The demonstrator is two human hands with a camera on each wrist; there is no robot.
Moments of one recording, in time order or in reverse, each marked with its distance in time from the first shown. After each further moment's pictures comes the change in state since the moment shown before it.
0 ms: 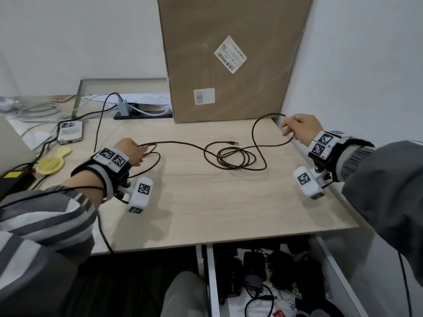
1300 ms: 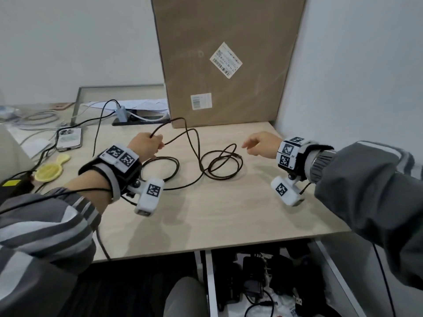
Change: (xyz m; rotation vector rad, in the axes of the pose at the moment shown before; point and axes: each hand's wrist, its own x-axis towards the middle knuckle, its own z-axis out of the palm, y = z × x) left_hand -0.014 0.044 0.015 -0.137 -0.027 0.188; right_hand -0.001 -0.019 0.060 -0.321 -0.446 -0.155
